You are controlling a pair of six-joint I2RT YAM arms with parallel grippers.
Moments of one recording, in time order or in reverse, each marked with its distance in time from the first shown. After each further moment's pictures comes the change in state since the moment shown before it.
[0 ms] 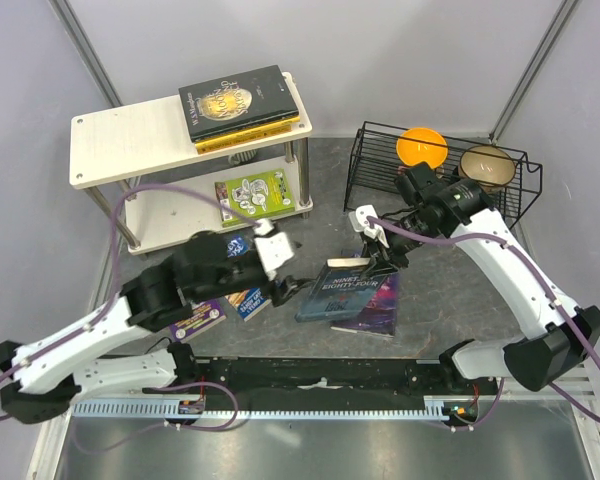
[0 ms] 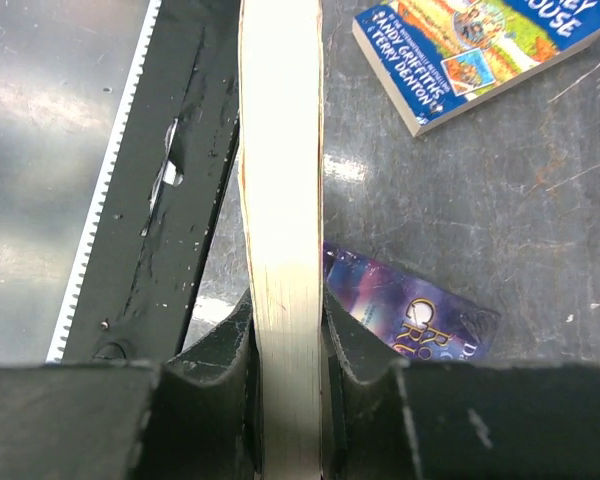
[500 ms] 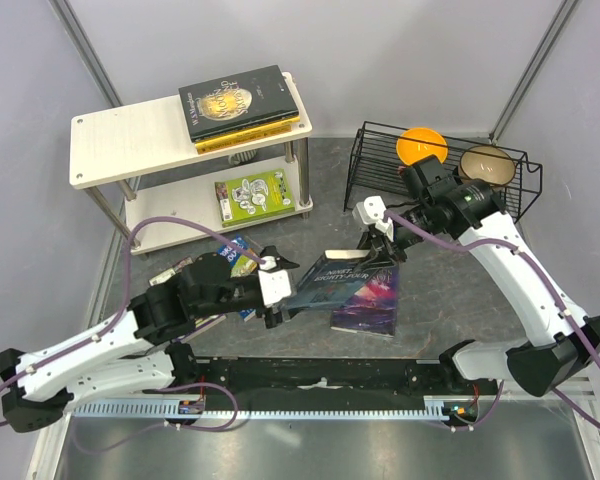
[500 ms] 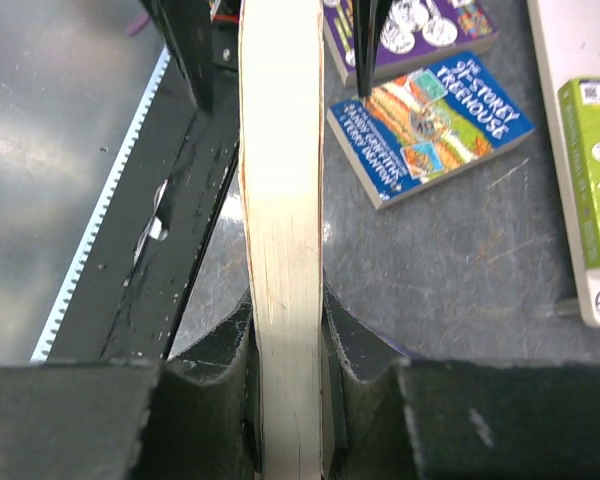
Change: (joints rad) left arm 0.000 -0.195 -0.264 0.066 0.090 0.165; right arm 0.000 -0.038 0.042 0.069 -0.104 0.026
